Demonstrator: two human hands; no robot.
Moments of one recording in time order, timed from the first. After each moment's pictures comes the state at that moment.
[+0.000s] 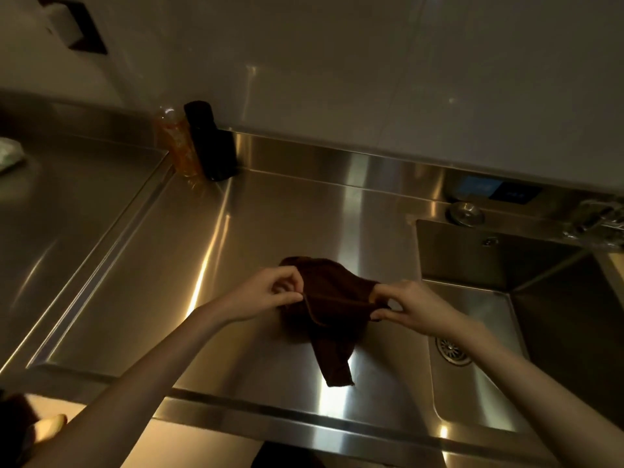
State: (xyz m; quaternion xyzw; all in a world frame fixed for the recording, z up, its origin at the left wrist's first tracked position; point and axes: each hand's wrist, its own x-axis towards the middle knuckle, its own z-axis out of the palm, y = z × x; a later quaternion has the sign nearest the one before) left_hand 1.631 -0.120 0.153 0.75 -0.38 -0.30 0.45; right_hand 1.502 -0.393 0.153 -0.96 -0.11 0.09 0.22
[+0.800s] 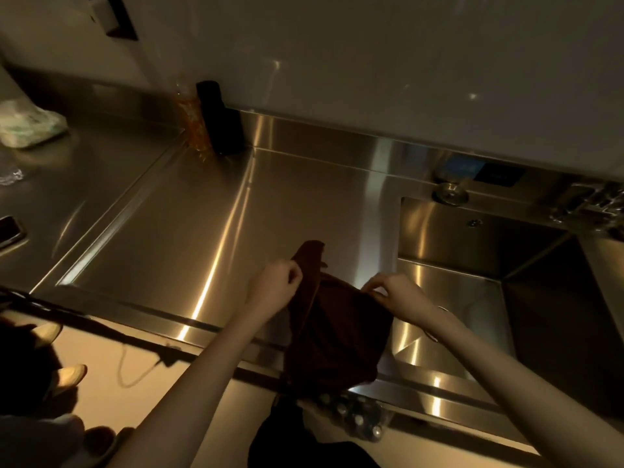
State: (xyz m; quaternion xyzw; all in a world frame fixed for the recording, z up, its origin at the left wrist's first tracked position) left_hand 1.514 -0.169 0.116 0.94 -0.20 -0.13 0.25; right_hand 1.426 -0.415 0.116 -0.97 -0.01 0.12 0.23
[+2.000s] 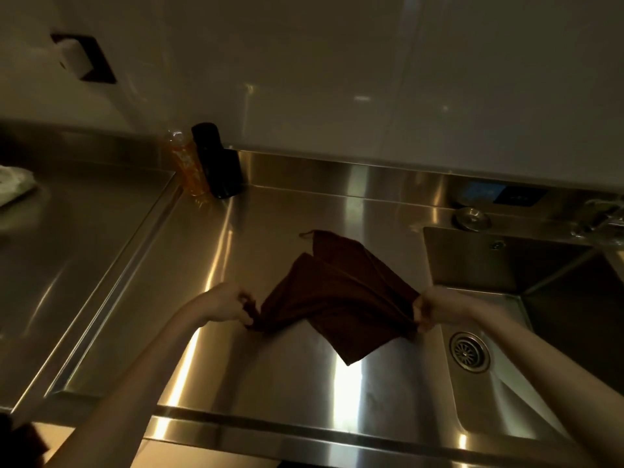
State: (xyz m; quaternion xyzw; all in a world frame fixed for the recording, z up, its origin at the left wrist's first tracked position) left_hand 1.710 -0.058 0.104 0.85 -0.25 -0.38 0.27; right_hand 1.526 -0.438 0.128 -0.90 0.11 0.37 0.19
